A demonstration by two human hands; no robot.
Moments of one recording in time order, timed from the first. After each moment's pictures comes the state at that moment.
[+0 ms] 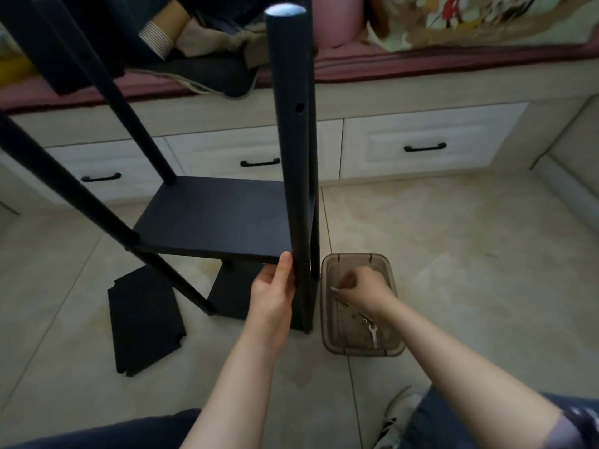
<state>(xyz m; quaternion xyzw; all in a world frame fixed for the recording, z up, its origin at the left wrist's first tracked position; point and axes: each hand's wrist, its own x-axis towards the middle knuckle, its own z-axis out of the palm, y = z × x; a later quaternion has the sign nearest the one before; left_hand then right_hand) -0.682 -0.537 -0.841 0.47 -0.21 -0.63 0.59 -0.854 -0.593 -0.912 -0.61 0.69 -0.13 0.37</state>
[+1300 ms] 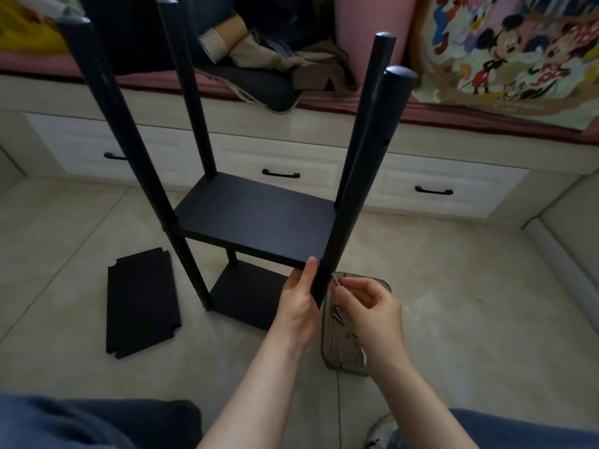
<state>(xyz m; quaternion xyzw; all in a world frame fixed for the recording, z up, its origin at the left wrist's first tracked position) -0.684 -0.536 -0.847 0.36 -0.17 -0.69 0.61 -0.801 -0.514 -0.828 -0.44 0.58 -0.50 0.47</state>
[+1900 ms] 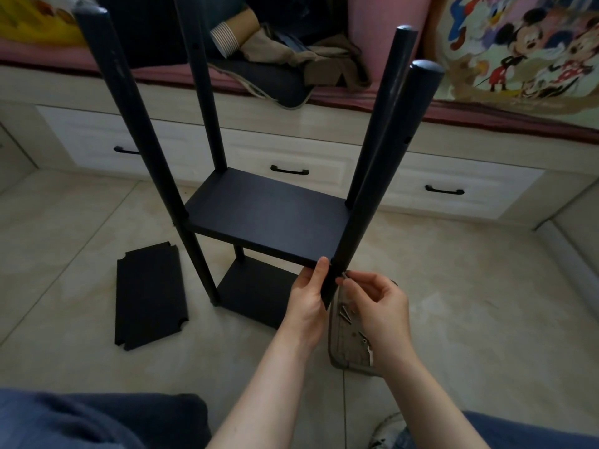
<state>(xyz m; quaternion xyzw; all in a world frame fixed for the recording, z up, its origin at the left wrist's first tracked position) -0.681 -0.534 -0.849 0.36 -0.16 -0.70 0.60 -0.795 -0.524 -0.829 -0.45 0.57 -0.51 0.46</state>
